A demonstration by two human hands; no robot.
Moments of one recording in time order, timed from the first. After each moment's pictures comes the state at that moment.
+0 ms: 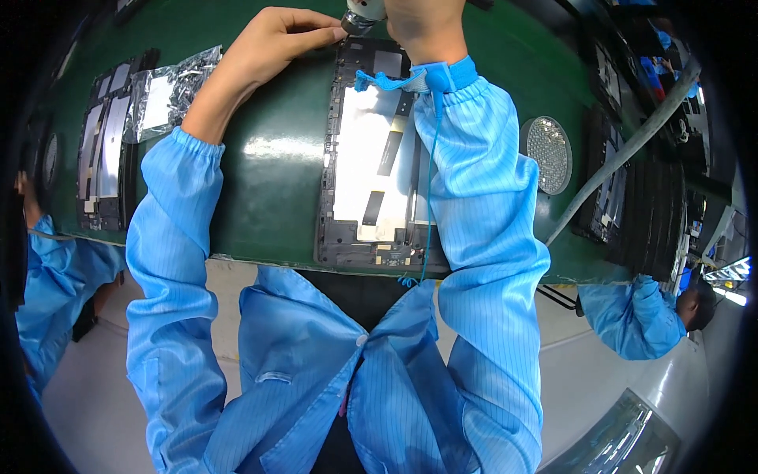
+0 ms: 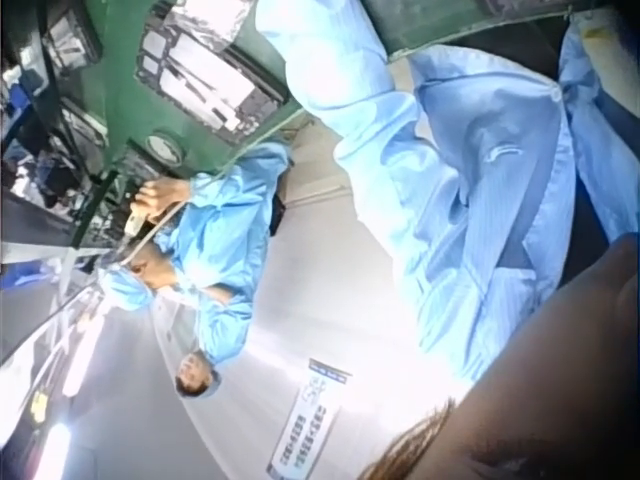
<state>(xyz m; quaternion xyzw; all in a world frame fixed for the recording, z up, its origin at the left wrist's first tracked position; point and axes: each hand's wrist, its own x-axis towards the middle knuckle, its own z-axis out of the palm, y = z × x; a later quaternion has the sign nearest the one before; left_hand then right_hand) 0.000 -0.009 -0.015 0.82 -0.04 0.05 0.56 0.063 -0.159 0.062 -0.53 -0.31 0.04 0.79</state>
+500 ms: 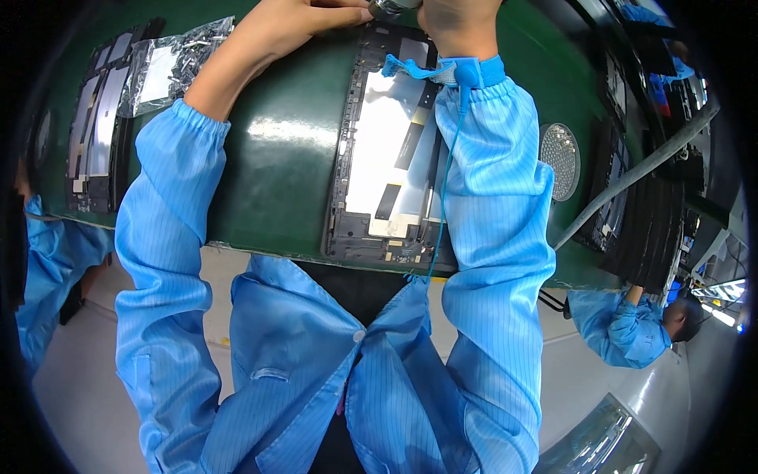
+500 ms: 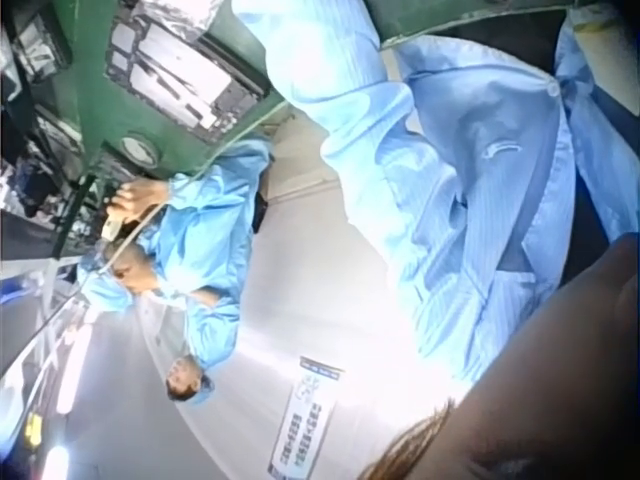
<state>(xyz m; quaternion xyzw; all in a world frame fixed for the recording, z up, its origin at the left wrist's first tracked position) -0.007 -0.011 -0.002 0.78 -0.02 0.05 0.62 0.060 -0.150 0.055 -0.56 -0.30 0.04 0.77</state>
